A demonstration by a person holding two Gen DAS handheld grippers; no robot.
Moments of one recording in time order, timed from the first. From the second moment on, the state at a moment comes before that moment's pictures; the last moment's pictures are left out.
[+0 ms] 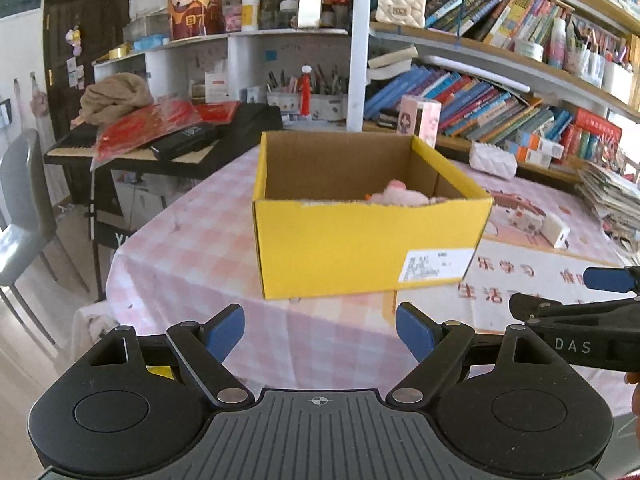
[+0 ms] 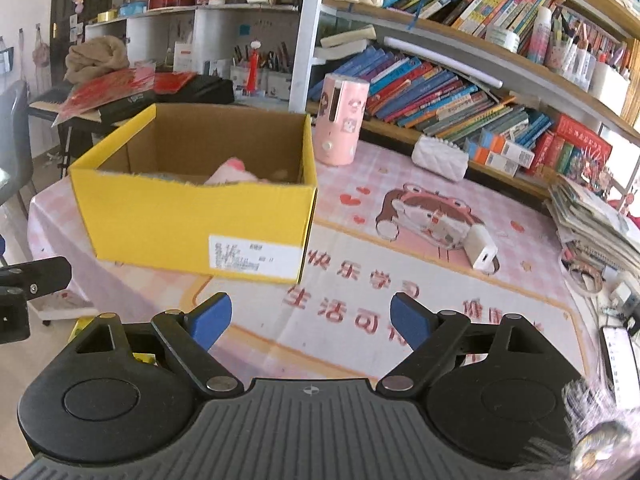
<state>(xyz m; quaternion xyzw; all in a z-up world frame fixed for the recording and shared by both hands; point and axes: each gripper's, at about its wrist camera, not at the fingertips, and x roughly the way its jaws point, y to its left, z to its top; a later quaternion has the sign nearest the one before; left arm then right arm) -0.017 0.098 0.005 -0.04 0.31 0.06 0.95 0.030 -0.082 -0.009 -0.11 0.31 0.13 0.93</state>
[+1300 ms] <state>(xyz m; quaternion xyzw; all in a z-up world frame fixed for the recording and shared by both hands) 0.046 -0.017 -0.001 0.00 0.32 -0.05 0.95 0.058 -0.201 -0.023 -0.07 0.36 0.02 0.93</state>
